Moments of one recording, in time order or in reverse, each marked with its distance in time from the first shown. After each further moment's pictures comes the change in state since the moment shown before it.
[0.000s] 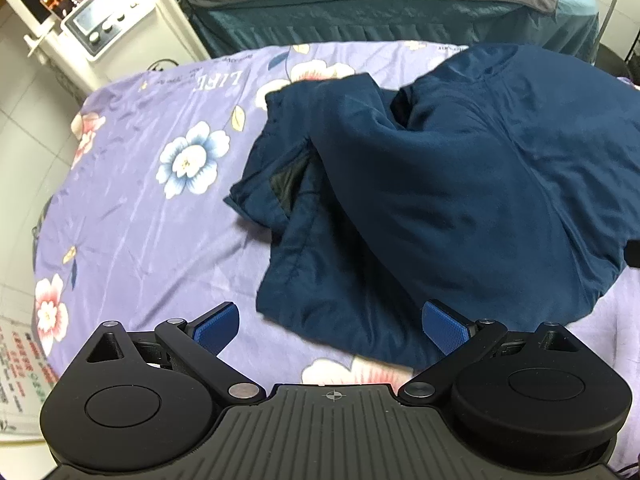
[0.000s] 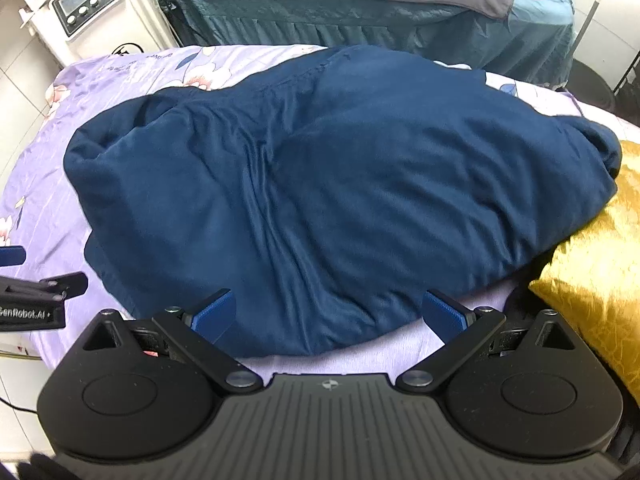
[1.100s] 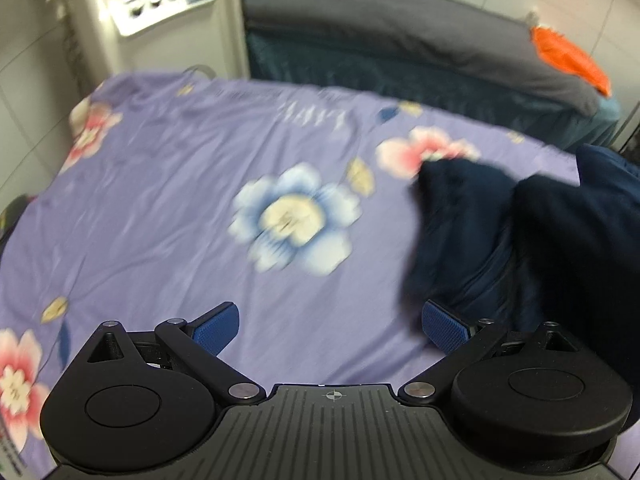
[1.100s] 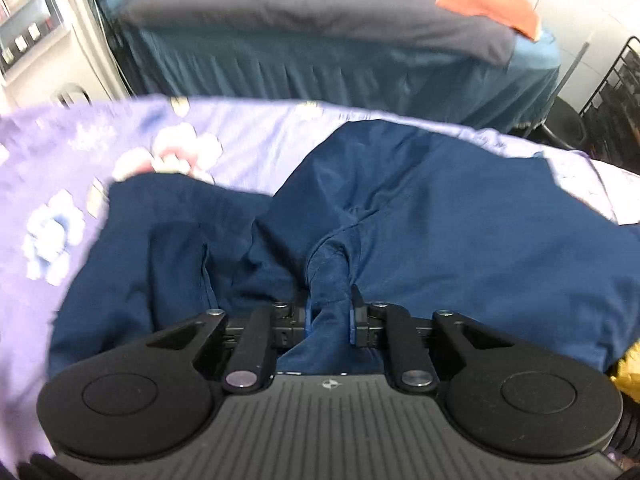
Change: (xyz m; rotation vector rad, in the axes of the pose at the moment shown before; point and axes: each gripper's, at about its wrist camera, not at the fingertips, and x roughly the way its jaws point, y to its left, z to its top) left arm 0.095 0.220 0.044 -0.119 -0.179 -0.193; right arm 0.047 0.097 0.075 0.086 -0.147 -0.162
